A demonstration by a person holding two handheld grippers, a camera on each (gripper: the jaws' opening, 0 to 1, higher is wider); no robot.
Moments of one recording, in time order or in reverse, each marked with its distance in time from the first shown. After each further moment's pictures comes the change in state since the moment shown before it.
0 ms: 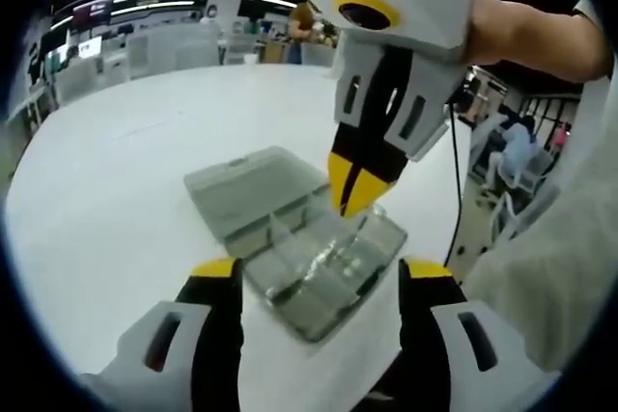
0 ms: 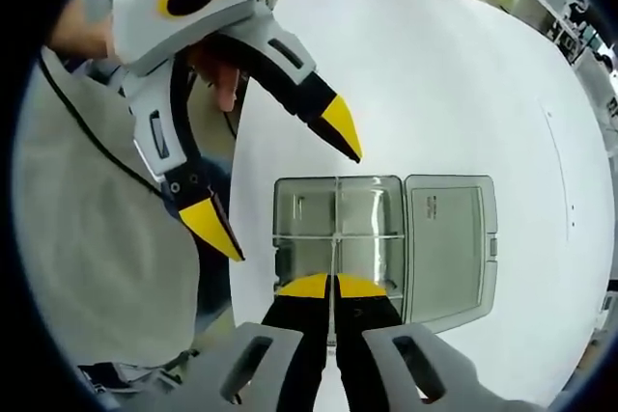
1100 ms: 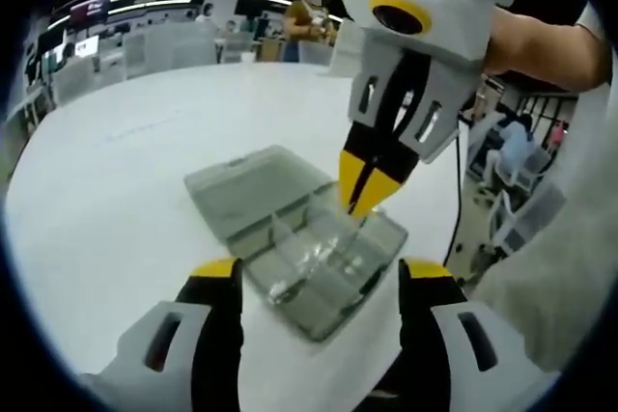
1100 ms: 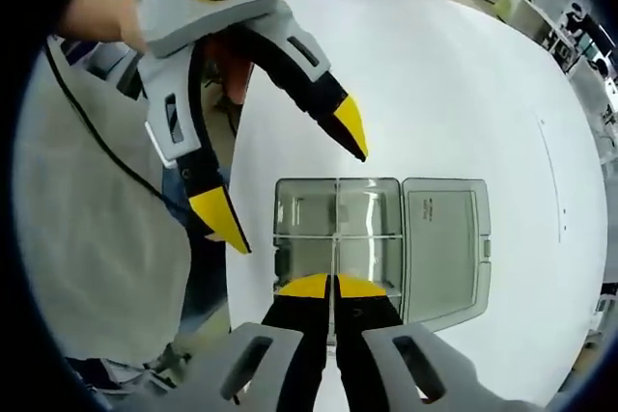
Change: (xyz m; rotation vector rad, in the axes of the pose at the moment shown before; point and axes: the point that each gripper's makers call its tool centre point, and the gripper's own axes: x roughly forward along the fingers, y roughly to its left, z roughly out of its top) left arm 0.000 0.003 0.002 0.005 0.009 -0.016; right arm -0.005 -0.002 0.002 -0.023 -0.031 -0.047
